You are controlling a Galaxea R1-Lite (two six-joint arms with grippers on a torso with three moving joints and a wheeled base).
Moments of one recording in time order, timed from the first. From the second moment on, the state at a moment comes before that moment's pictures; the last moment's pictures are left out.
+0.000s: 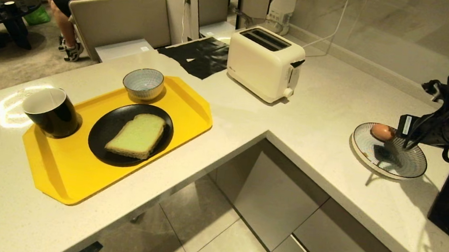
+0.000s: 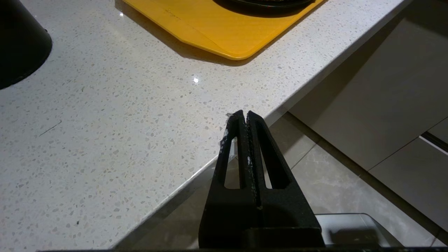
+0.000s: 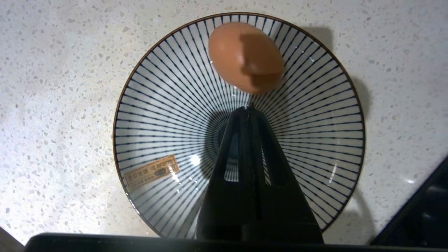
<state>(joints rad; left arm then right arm) 0.00 0.00 0.00 0.00 0.00 0.00 -0.15 1.94 -1.64 0.27 0.01 0.09</state>
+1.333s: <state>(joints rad) 0.00 0.00 0.00 0.00 0.00 0.00 -0.36 1.94 -1.56 0.17 0.47 -0.67</state>
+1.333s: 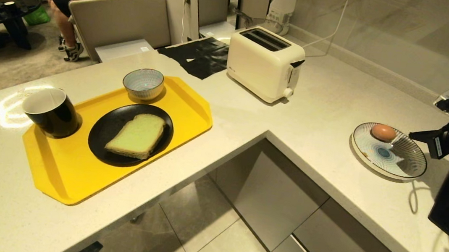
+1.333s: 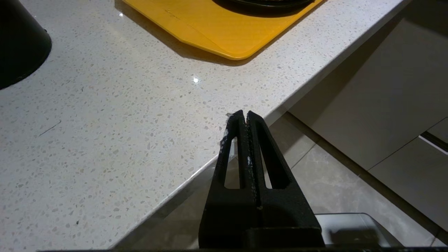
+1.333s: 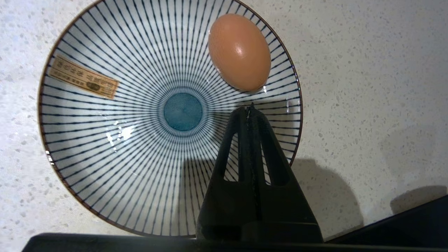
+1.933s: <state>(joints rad) 0.00 0.00 0.00 0.00 0.00 0.00 -0.36 2.01 -1.67 0.12 0.48 -0.68</state>
